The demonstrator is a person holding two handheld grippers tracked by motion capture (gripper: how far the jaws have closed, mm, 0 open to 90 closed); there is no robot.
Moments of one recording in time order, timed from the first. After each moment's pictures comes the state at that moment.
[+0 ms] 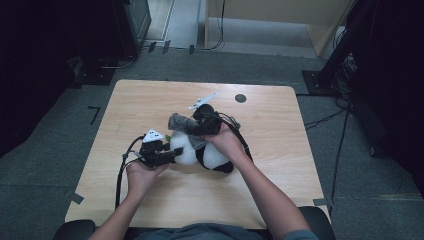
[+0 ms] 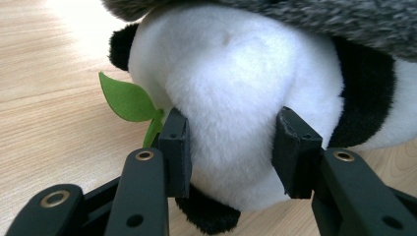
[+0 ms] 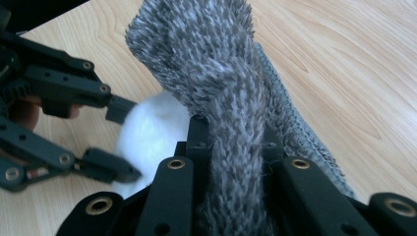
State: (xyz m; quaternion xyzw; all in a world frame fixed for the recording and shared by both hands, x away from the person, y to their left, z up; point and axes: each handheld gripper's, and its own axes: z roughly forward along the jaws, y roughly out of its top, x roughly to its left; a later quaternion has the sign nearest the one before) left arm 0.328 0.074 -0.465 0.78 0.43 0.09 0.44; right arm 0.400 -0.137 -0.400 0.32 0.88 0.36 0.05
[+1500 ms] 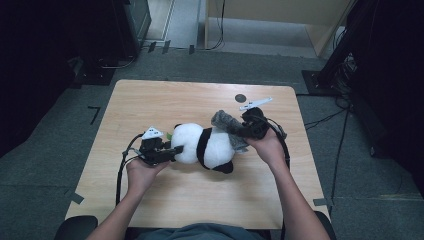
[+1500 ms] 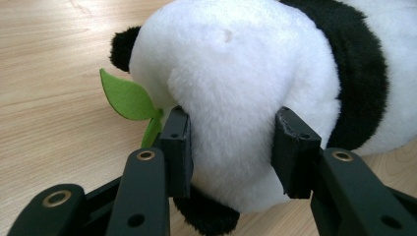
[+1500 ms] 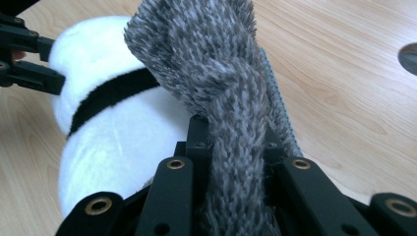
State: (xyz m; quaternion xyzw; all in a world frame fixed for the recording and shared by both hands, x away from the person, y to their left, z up) left arm 0.334 0.075 -0.463 0.78 0.43 0.07 0.45; right arm 0.377 -0.262 -0.396 0.42 0.83 0.36 0.08
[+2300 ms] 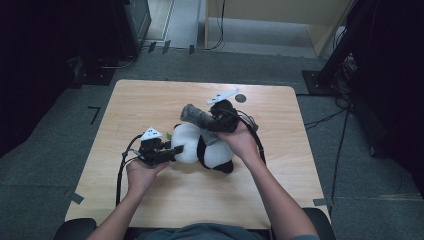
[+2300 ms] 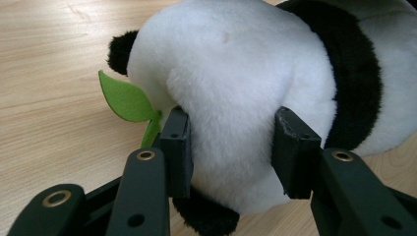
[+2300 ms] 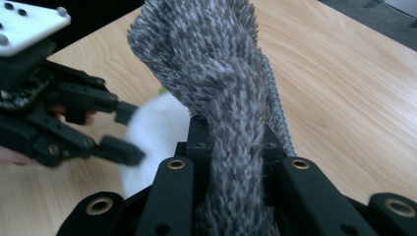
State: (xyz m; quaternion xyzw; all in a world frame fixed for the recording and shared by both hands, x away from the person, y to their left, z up) left arm 0.332 0.076 -0.464 0.77 0.43 0.07 0.46; right arm 0.384 -0.167 -0.368 0.35 0.85 0.39 0.08
